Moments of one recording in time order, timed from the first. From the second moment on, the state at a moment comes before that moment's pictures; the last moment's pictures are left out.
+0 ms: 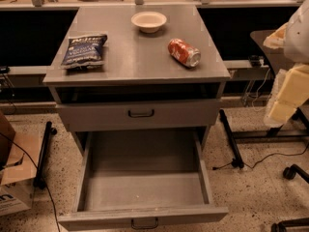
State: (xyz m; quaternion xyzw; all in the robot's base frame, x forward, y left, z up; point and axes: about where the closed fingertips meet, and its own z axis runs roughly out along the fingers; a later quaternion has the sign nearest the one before) arm 0.438 -0.217 0.976 -0.60 0.78 -0.03 0.16
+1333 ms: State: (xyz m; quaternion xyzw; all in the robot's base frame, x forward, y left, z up) arm 0.477 -0.133 0.959 -0.61 0.73 0.09 0.29
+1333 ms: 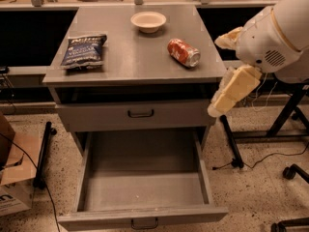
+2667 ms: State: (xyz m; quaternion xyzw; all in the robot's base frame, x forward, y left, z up) arm 0.575 -0.004 0.956 -0.62 0.63 0.20 0.43
